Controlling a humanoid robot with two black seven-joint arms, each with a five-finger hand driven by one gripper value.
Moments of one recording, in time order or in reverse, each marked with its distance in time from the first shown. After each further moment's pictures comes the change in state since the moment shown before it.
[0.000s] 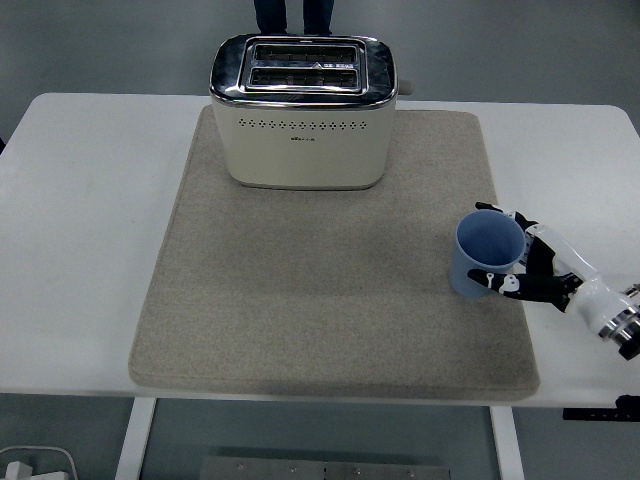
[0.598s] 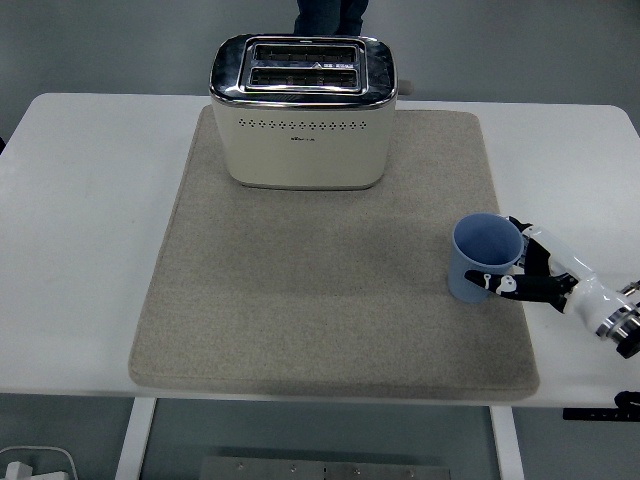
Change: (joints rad) left arm 0.000 0.000 0.000 -0.001 0.000 0.000 -0.001; right arm 0.012 0.000 -0.006 0.000 -0.026 0.000 -0.055
